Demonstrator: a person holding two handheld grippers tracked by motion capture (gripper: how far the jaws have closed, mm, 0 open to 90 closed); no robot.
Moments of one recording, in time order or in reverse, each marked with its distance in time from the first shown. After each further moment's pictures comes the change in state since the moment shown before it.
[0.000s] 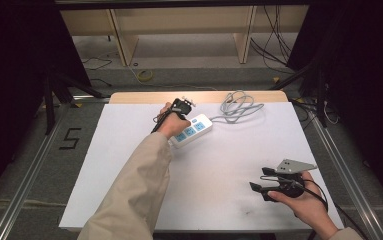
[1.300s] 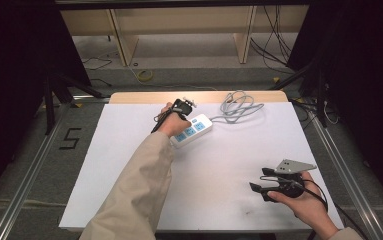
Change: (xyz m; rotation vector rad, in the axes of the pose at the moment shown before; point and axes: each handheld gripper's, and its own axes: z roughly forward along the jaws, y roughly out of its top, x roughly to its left) left arm -0.002 0.001 0.000 0.035 -0.010 0.001; right arm 0.000 0.000 0.001 0.009 0.000 0.000
